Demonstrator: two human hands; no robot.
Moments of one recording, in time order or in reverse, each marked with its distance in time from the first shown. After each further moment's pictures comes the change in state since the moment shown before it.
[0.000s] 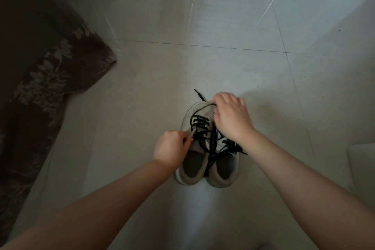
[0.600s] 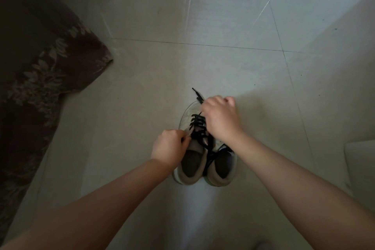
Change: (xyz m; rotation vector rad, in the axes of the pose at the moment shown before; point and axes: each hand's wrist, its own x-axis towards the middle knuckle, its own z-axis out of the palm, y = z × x) left_hand 0.002 -0.001 0.002 -0.017 -0.004 -0.009; right_hand 0.002 -0.012 0.016 -0.030 0.142 -0.138
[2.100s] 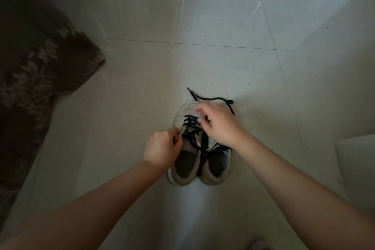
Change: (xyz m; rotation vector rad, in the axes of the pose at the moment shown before) left_hand -0.006 0.002 -0.004 -0.047 0.049 0.025; right_hand -0.016 0.010 -0.016 0.368 -0.230 0.099
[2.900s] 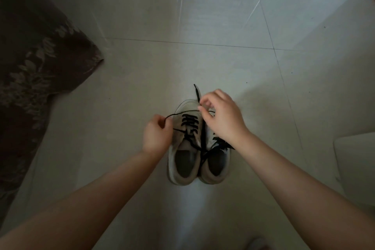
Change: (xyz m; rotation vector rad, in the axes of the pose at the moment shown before) left_hand 0.022 0.008 -0.005 -0.546 0.155 -0.421; right_hand 0.000 -0.014 -0.016 0.050 0.281 0.042
